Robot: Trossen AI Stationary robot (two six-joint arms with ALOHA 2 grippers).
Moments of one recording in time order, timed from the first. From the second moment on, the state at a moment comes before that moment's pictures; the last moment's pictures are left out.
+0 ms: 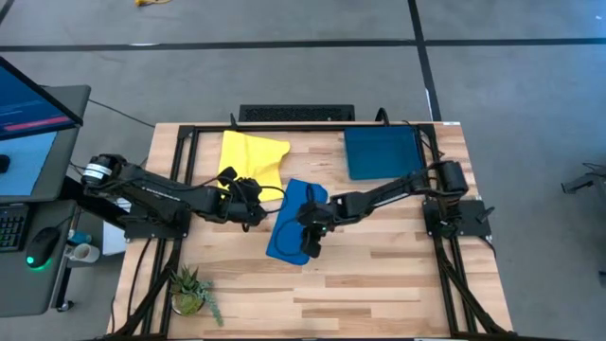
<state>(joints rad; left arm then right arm) -0.16 1.37 0.79 -0.59 -0.83 -0.55 0.12 1.96 1.19 -0.18 -0.12 0.44</state>
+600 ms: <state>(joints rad) -0.16 1.37 0.79 -0.59 -0.82 -0.55 0.11 1.97 1.19 -0.38 -0.13 0.44</state>
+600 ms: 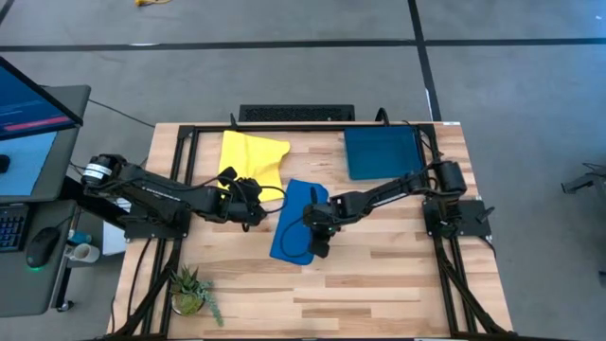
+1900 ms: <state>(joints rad) -0.38 1.39 0.79 -0.35 -0.72 -0.24 0.39 1.60 1.19 -0.81 0.30 0.56</state>
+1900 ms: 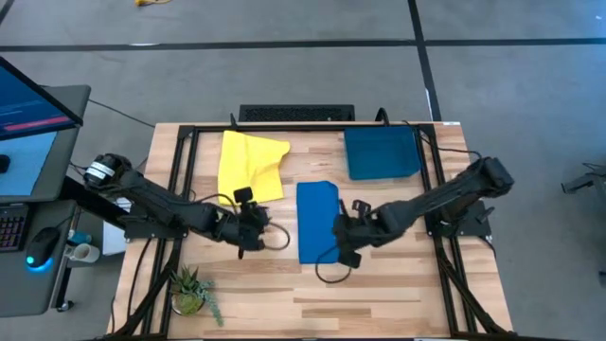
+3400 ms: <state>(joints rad) -0.50 1.69 0.80 0.23 -0.40 0.16 0.64 1.92 1.19 -0.64 0.70 0.53</state>
